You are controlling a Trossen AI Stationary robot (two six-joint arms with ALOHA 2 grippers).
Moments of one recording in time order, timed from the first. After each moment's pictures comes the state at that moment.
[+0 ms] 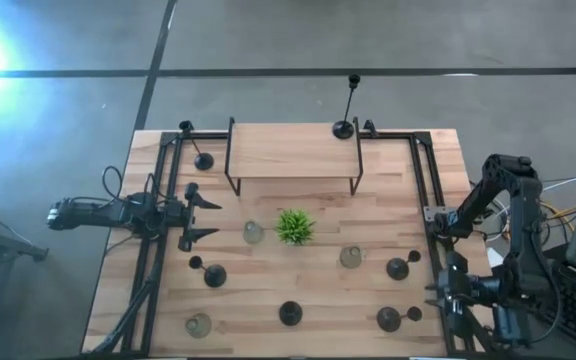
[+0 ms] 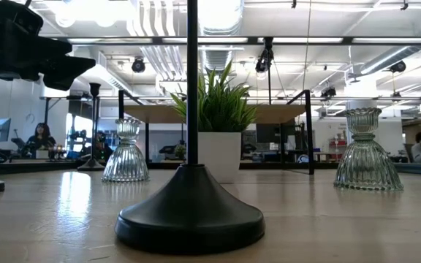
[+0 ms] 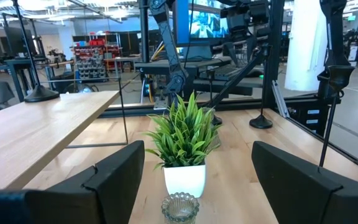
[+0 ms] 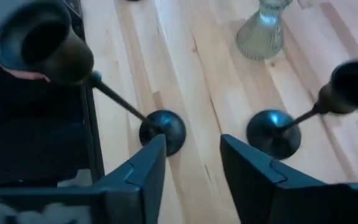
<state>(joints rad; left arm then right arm) -0.07 0.00 0.01 0.02 -0.04 0.05 1.41 1.32 1.16 -1.28 0.62 1.71</state>
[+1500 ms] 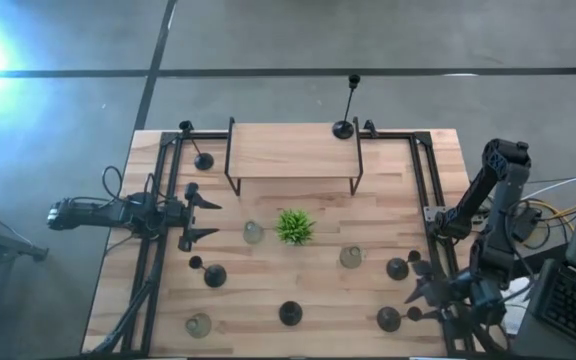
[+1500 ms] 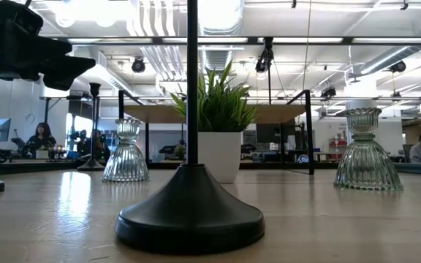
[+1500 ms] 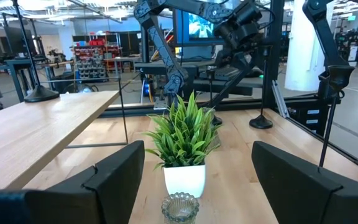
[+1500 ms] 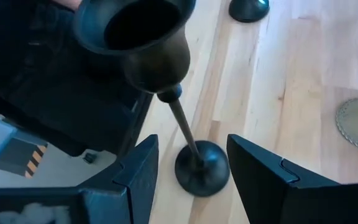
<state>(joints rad) -0.07 0.00 0.01 0.02 -0.04 0.05 1.25 1.10 0.78 -0.56 0.51 0.89</state>
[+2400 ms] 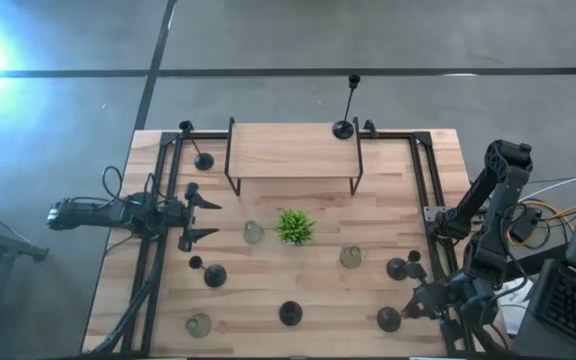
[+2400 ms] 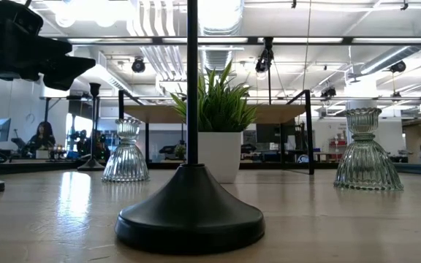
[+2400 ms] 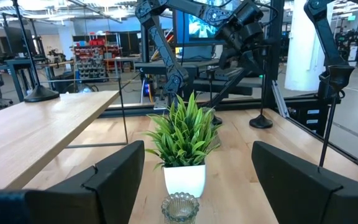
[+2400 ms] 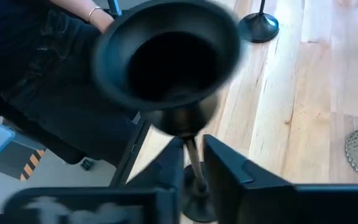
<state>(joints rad) -0.07 0.00 0.01 0.02 -0.04 0.05 1.20 1.11 0.75 -0.43 0.49 0.76</state>
